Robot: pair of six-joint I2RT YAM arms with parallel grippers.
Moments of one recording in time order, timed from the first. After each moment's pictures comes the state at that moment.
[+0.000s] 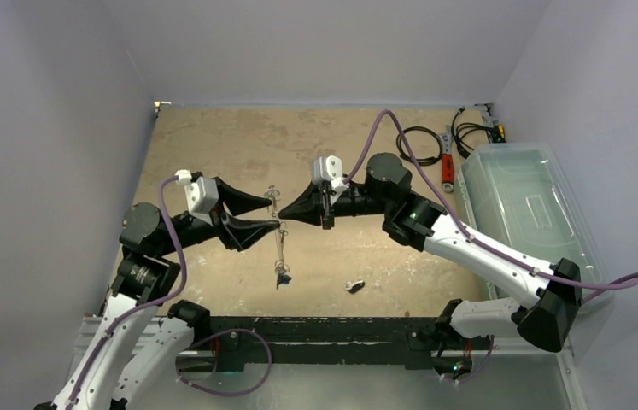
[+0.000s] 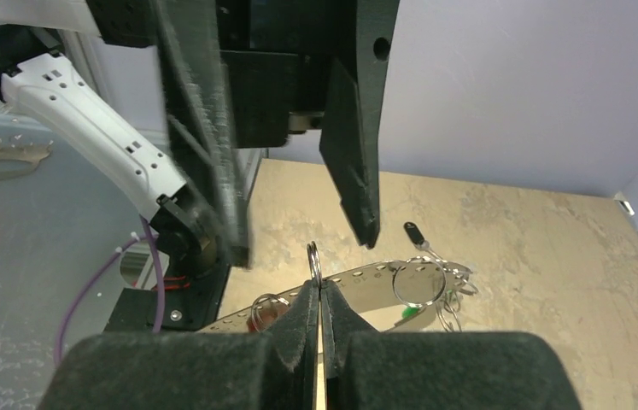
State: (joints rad) left arm -0.36 0.60 0.79 0.01 0.85 -0.24; right arm 0.89 1.27 1.13 0.13 -0.72 -0.12
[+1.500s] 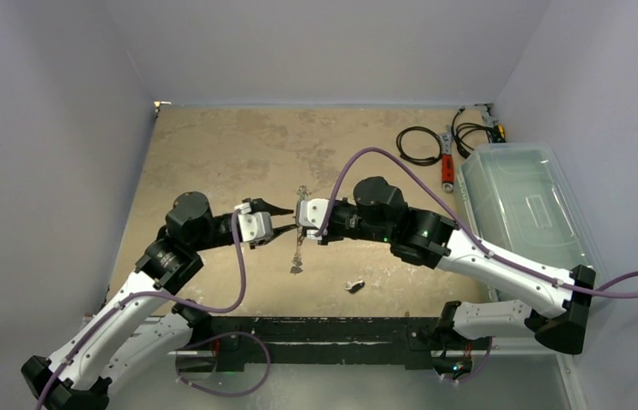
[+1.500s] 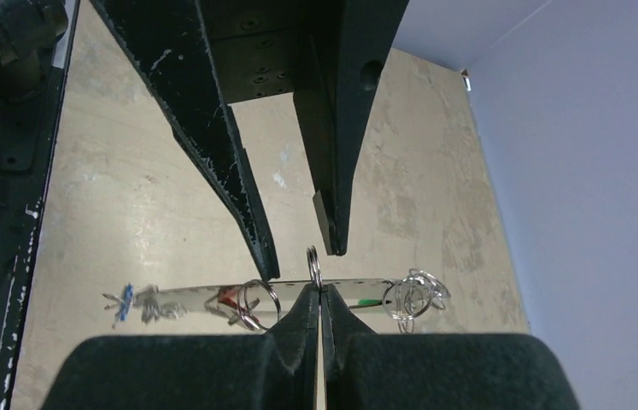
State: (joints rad) left arm -0.59 0.72 0.74 -0.12 0.68 0.43; right arm 1.07 1.18 1.17 -0.31 -0.16 -0.60
